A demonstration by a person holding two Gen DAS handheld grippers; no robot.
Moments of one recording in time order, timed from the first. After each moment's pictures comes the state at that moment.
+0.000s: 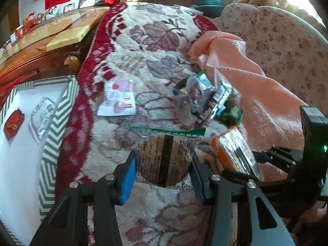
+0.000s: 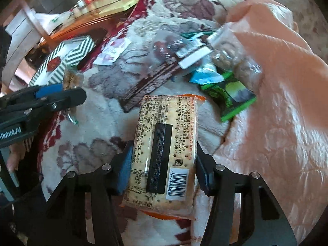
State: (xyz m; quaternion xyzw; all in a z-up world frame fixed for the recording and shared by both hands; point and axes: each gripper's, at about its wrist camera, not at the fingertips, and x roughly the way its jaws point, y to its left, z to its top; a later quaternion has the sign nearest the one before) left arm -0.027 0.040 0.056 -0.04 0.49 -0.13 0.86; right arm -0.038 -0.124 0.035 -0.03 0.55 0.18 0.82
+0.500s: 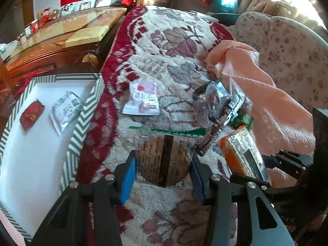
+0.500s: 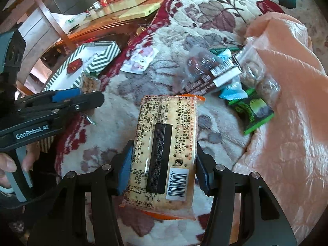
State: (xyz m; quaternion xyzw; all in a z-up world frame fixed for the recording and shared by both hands) left arm -0.035 0.064 0.068 -0.05 0.48 -0.08 0.87; right arm -0.040 -0.097 0.056 -0.01 0.53 0.22 0.82
